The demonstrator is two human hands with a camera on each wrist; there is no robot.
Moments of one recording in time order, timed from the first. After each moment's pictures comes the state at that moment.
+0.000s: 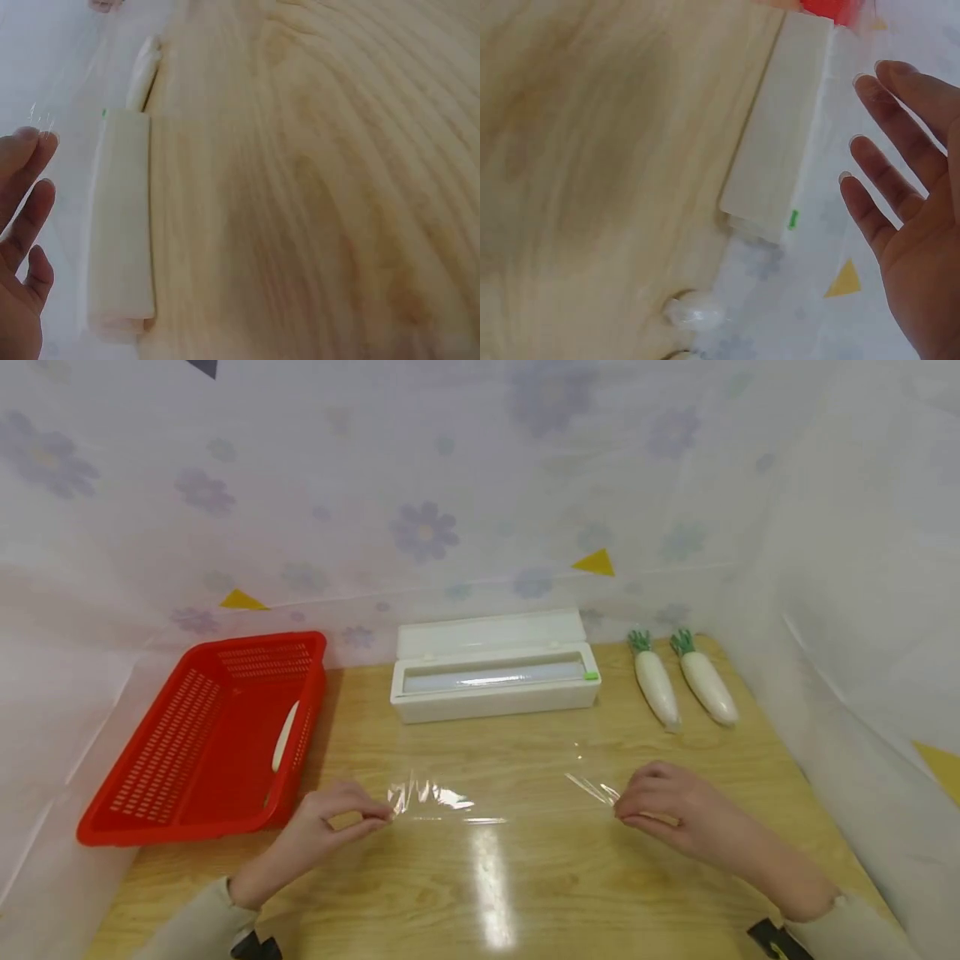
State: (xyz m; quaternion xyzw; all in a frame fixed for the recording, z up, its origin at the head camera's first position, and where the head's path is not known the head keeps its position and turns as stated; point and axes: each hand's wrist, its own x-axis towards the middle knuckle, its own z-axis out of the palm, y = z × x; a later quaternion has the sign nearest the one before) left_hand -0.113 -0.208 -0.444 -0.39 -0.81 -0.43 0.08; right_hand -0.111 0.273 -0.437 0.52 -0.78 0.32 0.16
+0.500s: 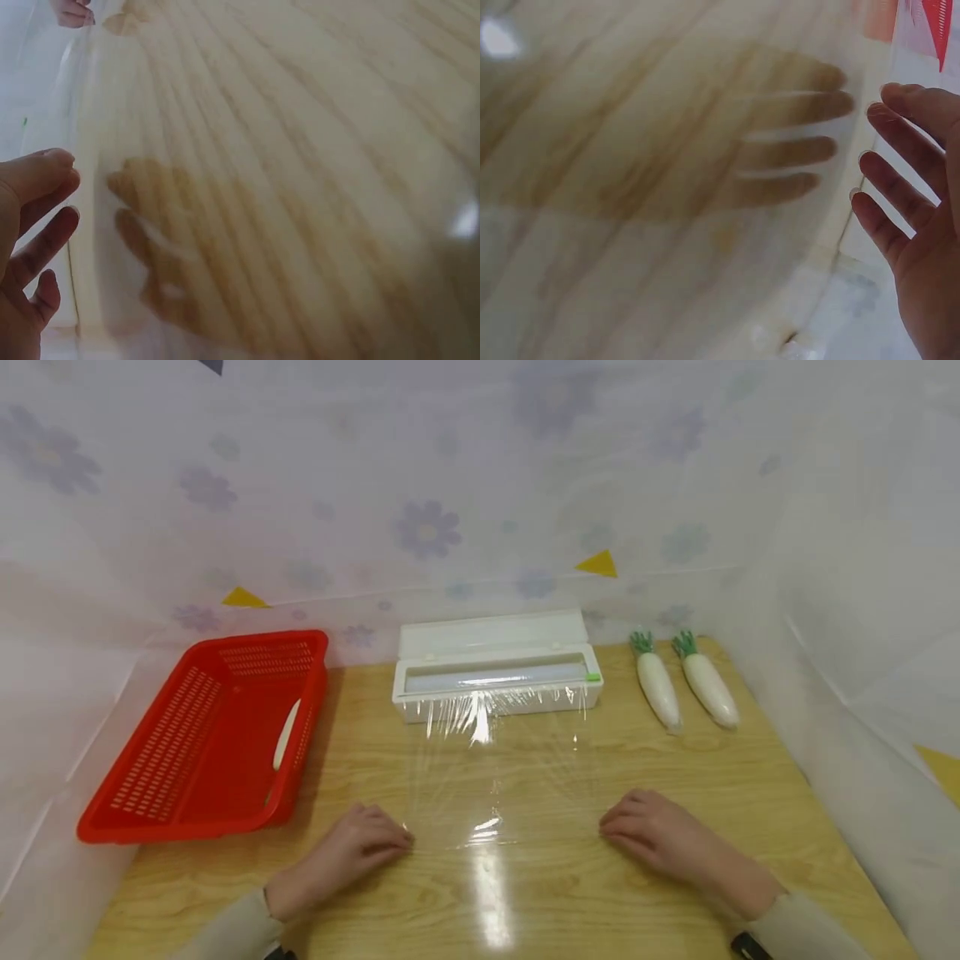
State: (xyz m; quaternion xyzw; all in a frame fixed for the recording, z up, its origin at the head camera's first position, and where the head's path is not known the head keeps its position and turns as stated) left_hand -0.102 -0.205 -0.498 -0.42 -0.87 -0.25 0.06; right_hand -0.107 0.269 -0.504 0.48 -0.84 0.23 0.11
